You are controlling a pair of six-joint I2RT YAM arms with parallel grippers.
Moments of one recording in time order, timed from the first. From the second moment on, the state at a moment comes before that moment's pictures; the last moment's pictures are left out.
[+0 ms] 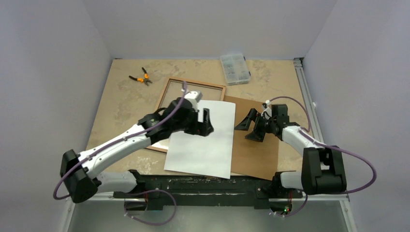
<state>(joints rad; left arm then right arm) -0.95 1.29 1.12 -0.52 -0.04 -0.60 0.07 1.30 0.60 -0.22 -0.68 0.63</state>
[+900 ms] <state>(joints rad) -0.32 1.13 0.53 -0.41 0.23 -0.64 0.20 1.62 0.48 0.41 -0.90 0.91</state>
